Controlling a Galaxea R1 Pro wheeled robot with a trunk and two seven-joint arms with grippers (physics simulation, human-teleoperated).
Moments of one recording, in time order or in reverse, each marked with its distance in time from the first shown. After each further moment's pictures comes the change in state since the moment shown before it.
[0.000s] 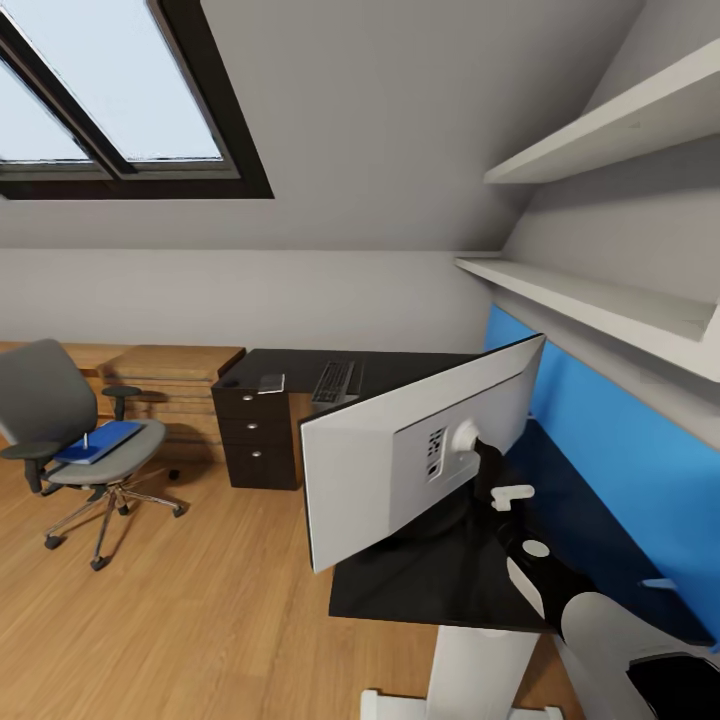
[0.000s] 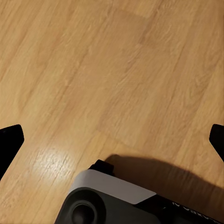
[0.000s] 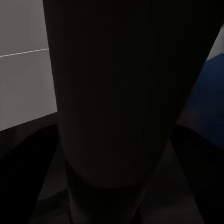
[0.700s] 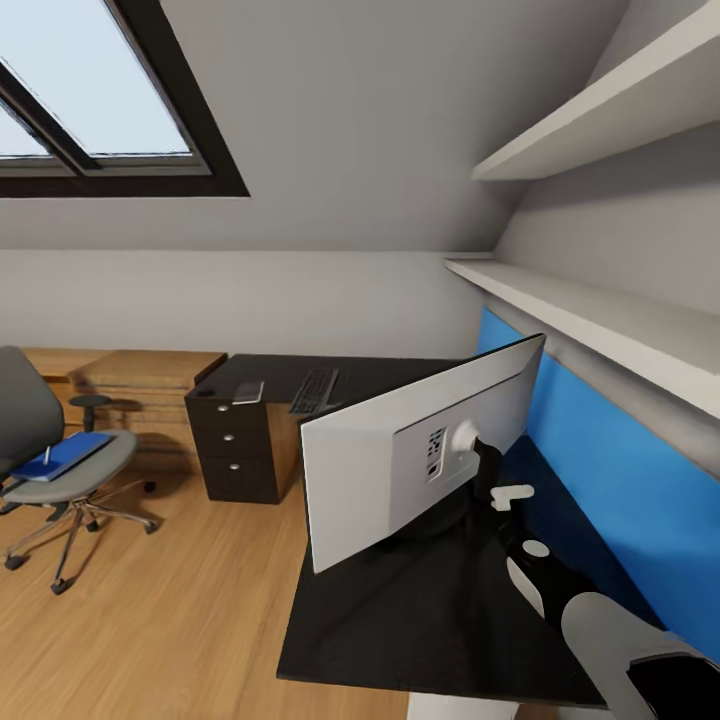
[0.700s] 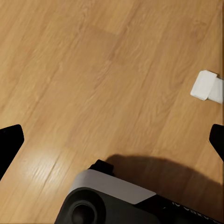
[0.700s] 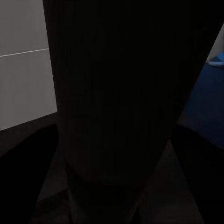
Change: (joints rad) left arm 0.000 0.000 0.000 0.000 0.000 0.000 0.000; right arm 0.000 0.000 0.000 0.000 0.001 0.000 0.001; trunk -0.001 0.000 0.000
